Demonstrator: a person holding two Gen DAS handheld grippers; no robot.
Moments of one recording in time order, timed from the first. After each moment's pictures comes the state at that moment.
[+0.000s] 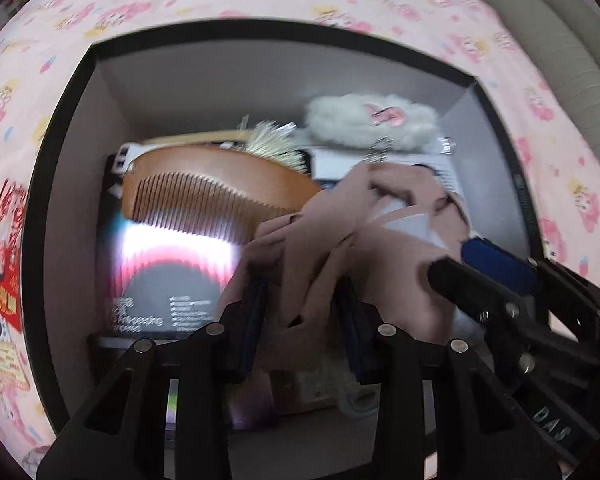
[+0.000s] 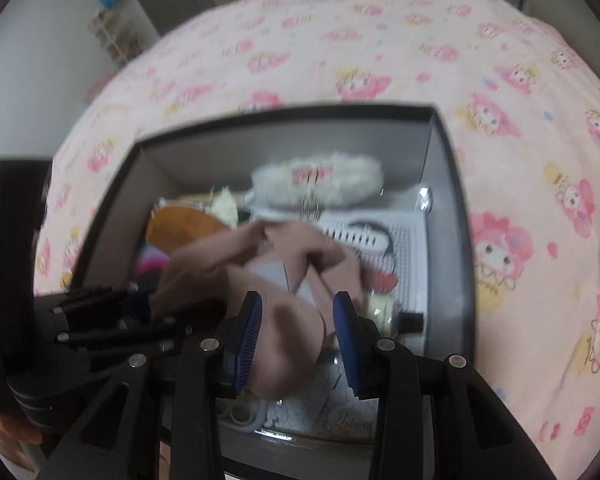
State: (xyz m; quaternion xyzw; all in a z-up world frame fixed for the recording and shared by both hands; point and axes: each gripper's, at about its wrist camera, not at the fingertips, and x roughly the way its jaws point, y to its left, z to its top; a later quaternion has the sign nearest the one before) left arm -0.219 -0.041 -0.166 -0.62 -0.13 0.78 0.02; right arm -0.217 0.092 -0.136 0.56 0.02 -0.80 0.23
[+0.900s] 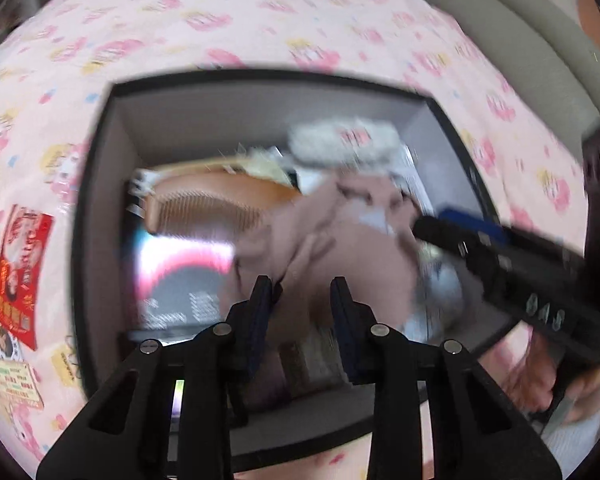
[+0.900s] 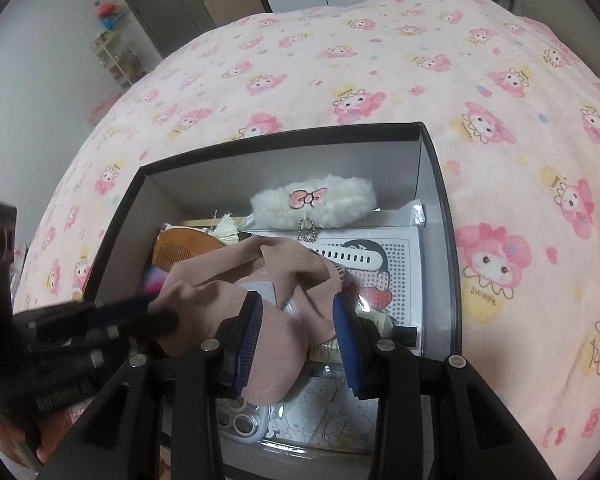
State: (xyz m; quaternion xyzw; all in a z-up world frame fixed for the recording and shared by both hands) left arm -0.193 -0.050 -0.139 -0.58 -0.10 0.81 0.08; right arm -0.220 0.107 -0.126 0.53 -0.01 -0.82 0.24
